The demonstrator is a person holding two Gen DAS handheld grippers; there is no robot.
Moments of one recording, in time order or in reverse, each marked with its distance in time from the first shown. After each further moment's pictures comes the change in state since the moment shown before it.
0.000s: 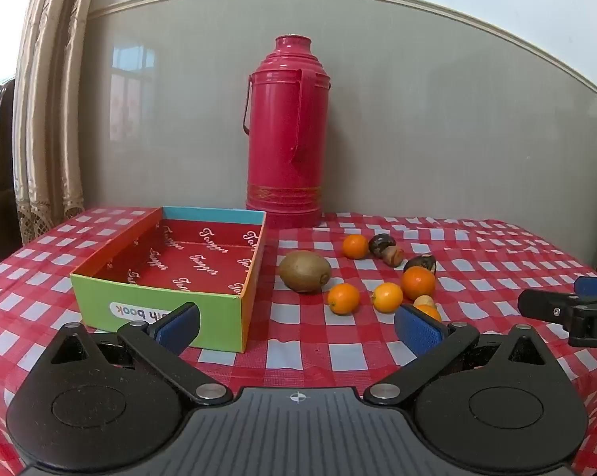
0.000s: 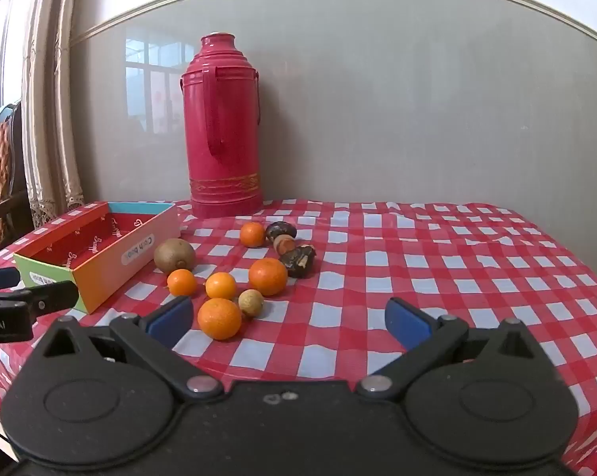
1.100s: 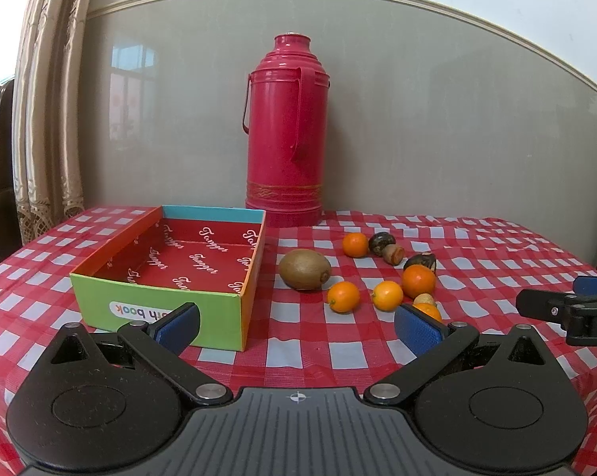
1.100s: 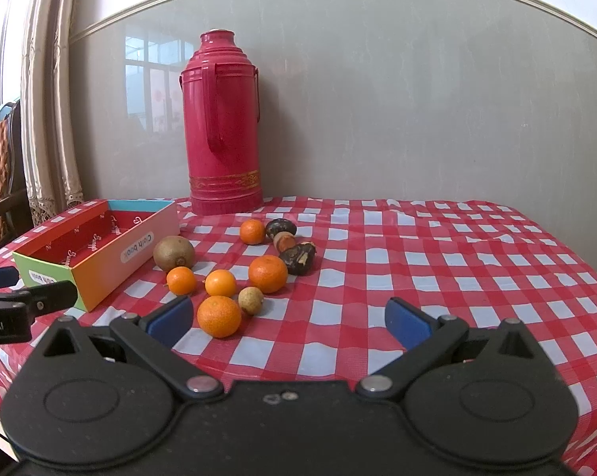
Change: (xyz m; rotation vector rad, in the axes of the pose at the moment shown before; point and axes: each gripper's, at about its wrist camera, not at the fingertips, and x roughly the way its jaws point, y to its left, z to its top) left arm 0.000 0.000 0.000 0.017 0.001 0.004; right arm 0.002 0.000 -0.001 0.004 0.006 0.000
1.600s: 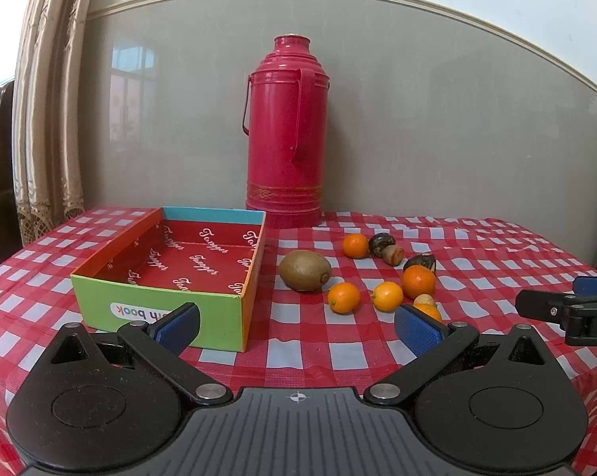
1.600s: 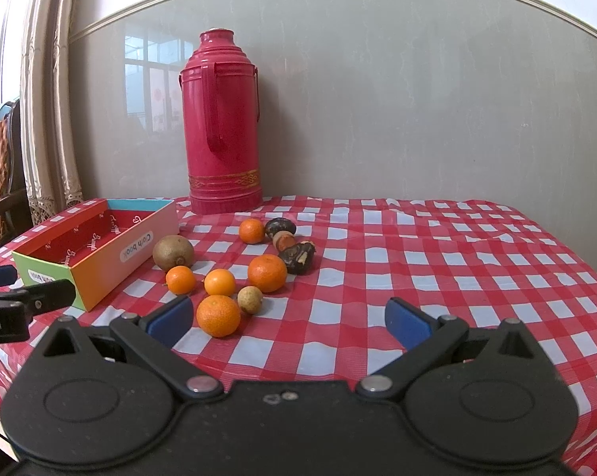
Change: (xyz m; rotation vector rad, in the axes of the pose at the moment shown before) left arm -0.001 -0.001 0.001 0.002 -0.003 0.002; right arm 0.000 0.000 0.000 0.000 0.000 0.000
